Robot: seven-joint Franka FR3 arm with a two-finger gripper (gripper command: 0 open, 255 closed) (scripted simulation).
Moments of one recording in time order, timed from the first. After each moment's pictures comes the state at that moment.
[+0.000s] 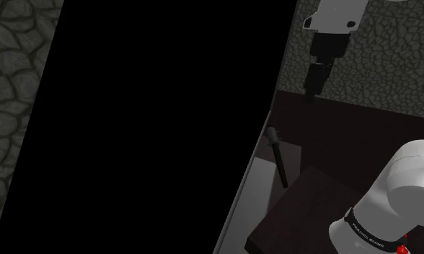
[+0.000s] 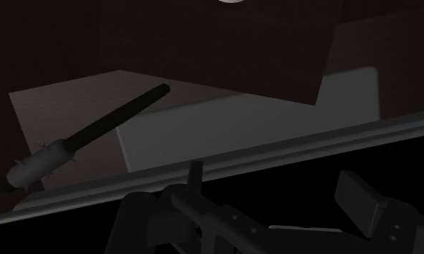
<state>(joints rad) 0.00 -0.81 0.04 -2.34 0.06 1.46 -0.08</state>
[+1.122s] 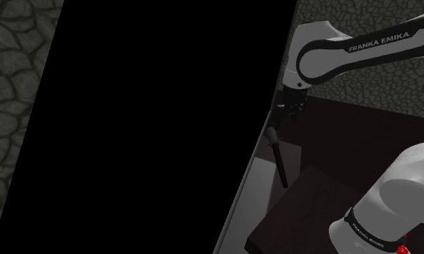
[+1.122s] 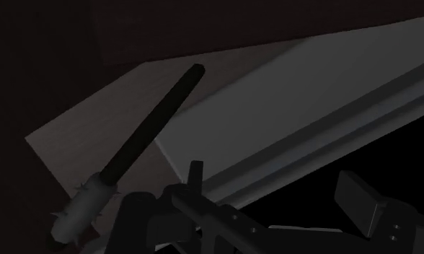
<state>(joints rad) -0.15 -0.58 0.03 -2.63 -0.01 2.01 0.10</state>
